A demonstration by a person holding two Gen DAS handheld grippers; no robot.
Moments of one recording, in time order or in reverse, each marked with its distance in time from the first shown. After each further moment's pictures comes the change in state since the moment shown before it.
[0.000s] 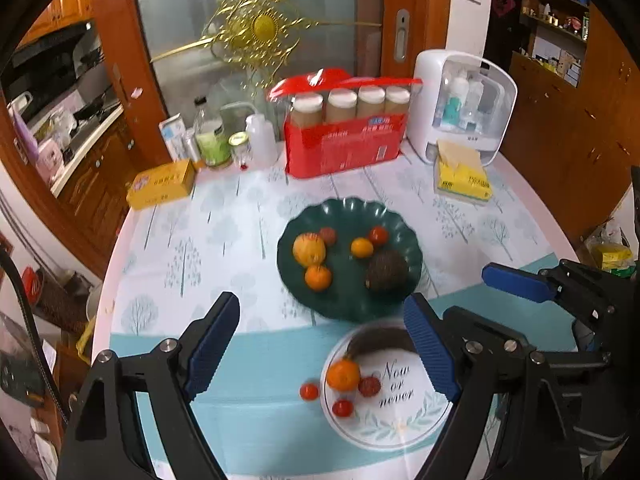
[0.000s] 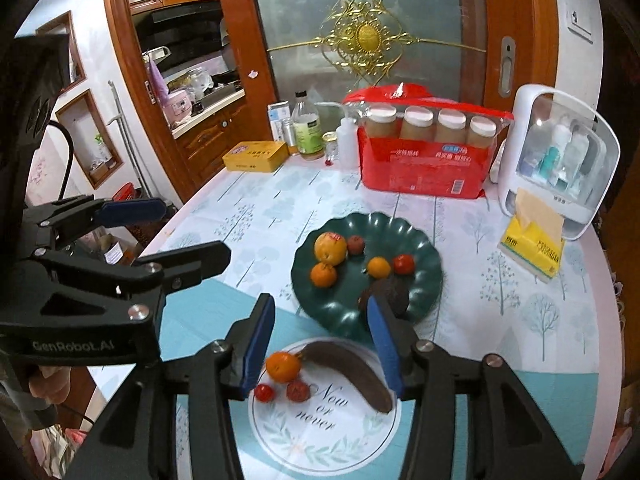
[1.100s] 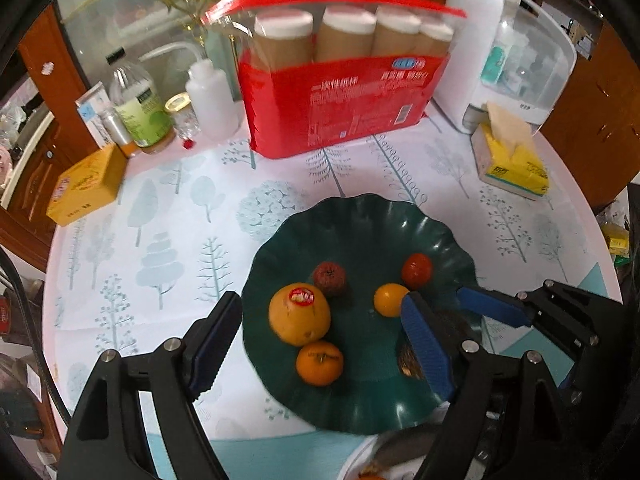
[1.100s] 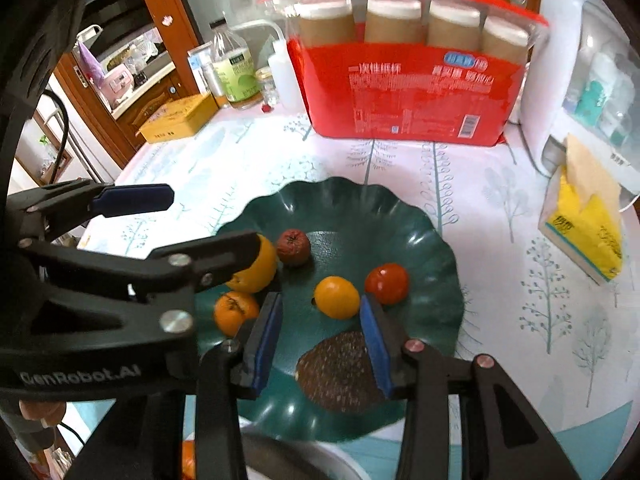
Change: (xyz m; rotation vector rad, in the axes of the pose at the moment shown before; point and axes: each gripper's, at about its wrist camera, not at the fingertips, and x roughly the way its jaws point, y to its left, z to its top) left arm 0.216 0.005 0.085 0.053 0.158 -0.075; right arm 0.191 -0.073 0.040 0.109 0.181 -0.059
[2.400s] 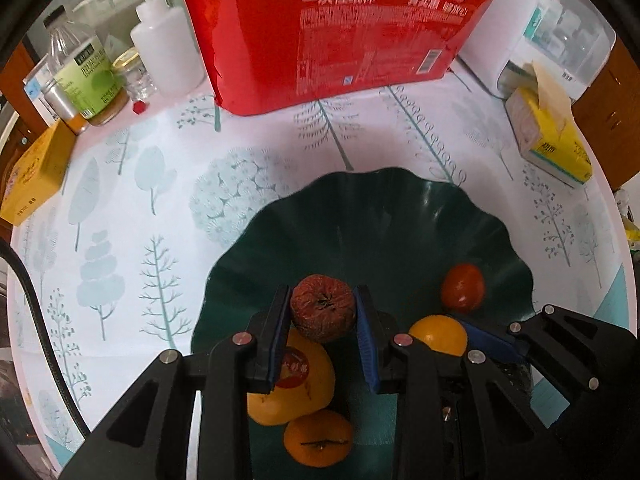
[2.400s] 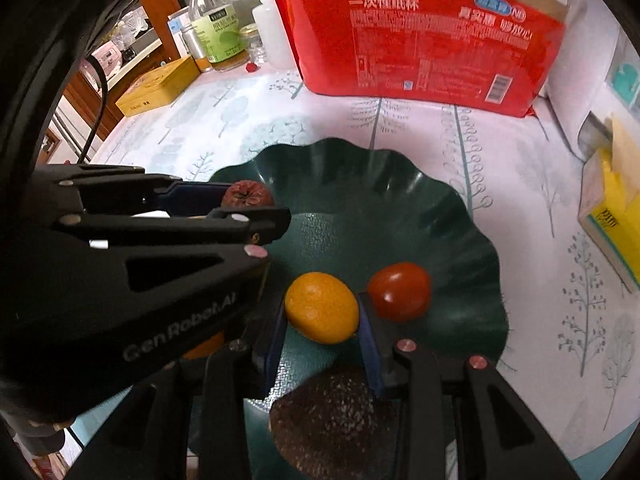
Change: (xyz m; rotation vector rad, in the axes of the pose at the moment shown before) left arm 0.126 0.004 0.019 0.001 0.144 -0.039; right arm 0.080 -0.013 0.006 -0.004 0.118 -0.007
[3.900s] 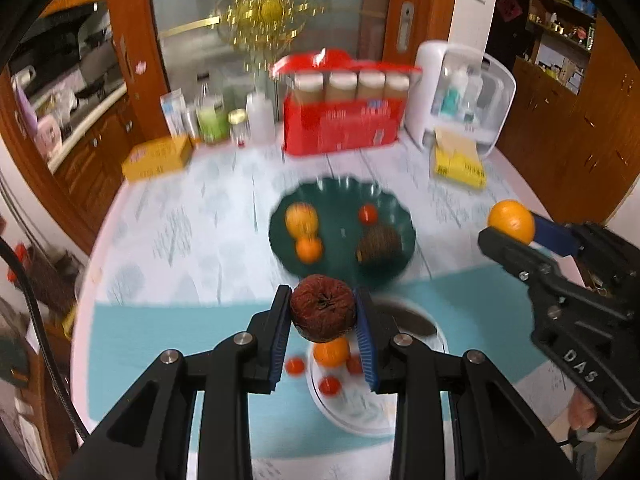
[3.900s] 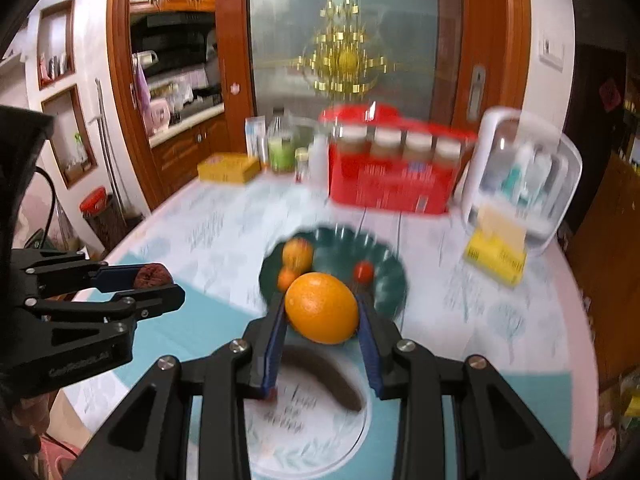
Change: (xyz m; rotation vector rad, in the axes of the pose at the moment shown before) left arm -0.290 -0.044 -0.205 -0.085 -0.322 0.075; right arm -0.265 0.070 -0.137 -0.130 -0.431 -0.096
